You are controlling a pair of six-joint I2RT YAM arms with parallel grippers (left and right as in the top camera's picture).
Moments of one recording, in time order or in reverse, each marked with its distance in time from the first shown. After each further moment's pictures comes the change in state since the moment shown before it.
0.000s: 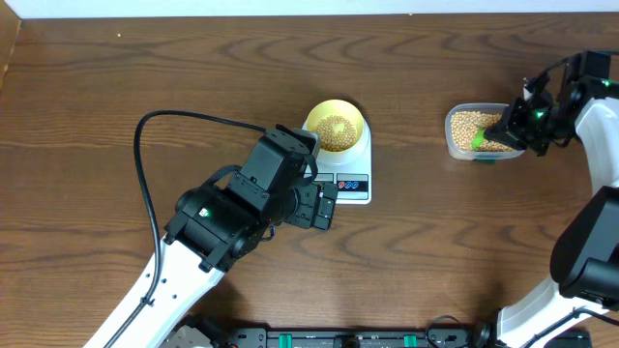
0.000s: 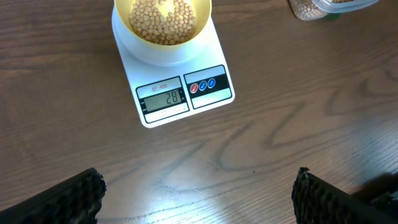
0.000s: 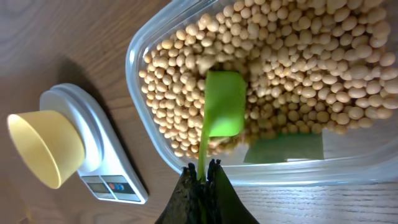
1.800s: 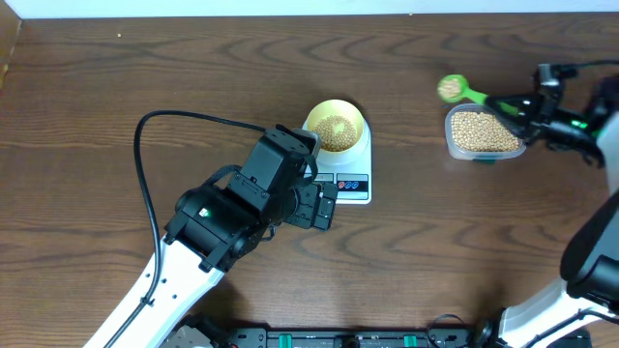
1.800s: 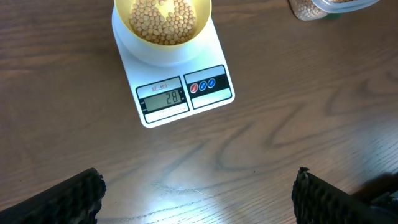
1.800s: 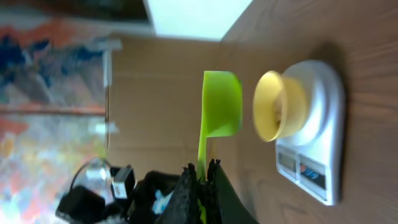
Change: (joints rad) left arm 0.000 0.000 0.000 0.000 0.000 0.000; right arm -0.141 0.002 -0.071 -0.007 -0.972 -0.242
